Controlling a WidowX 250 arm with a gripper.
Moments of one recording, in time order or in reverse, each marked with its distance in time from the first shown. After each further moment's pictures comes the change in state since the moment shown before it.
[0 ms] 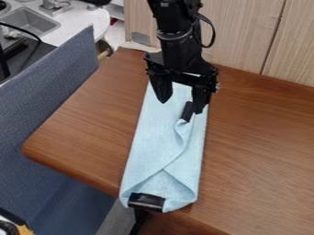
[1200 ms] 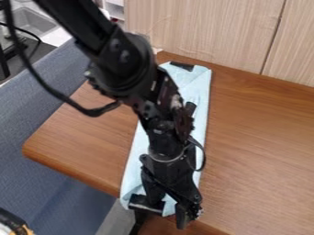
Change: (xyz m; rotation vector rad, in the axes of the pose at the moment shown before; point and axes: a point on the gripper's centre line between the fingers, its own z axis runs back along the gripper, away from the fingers) arm -0.107 -0.034 -0.087 -0.045 0.169 -0.244
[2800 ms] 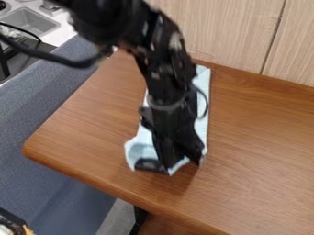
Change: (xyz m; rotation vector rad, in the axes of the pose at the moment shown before) arm 0.030 0.019 0.066 0.060 -0.093 0.012
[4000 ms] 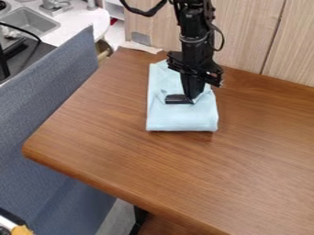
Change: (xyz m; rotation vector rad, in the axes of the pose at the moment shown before) arm 0.130 0.088 -0.043 0.028 0.005 0.113
